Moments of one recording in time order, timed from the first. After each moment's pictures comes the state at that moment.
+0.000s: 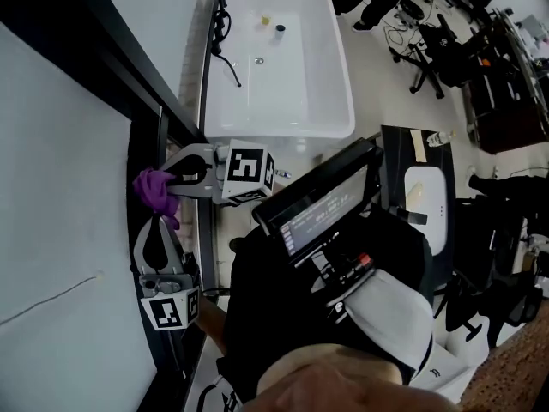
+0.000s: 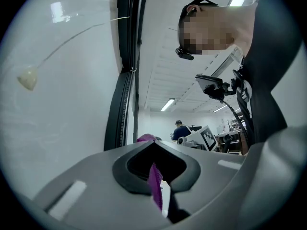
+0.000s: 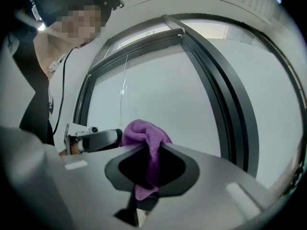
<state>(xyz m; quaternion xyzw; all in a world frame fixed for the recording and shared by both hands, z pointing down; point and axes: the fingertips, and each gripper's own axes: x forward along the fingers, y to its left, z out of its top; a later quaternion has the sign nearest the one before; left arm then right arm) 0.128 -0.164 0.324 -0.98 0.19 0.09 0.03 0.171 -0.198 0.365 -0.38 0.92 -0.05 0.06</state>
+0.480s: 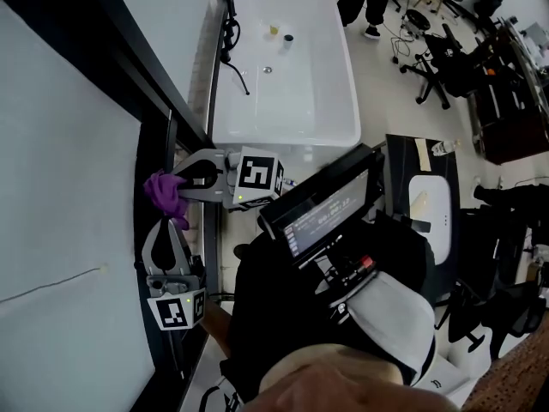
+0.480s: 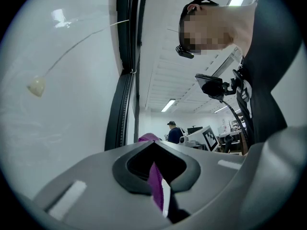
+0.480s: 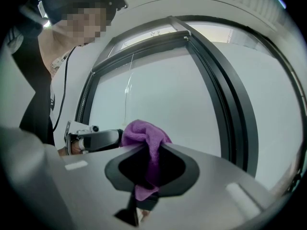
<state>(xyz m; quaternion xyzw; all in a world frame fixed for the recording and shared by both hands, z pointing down) 0.125 -0.160 0.326 -0.98 0.20 0.09 0.03 0.168 -0.190 0.351 -0.38 0.92 -0.02 0.07</state>
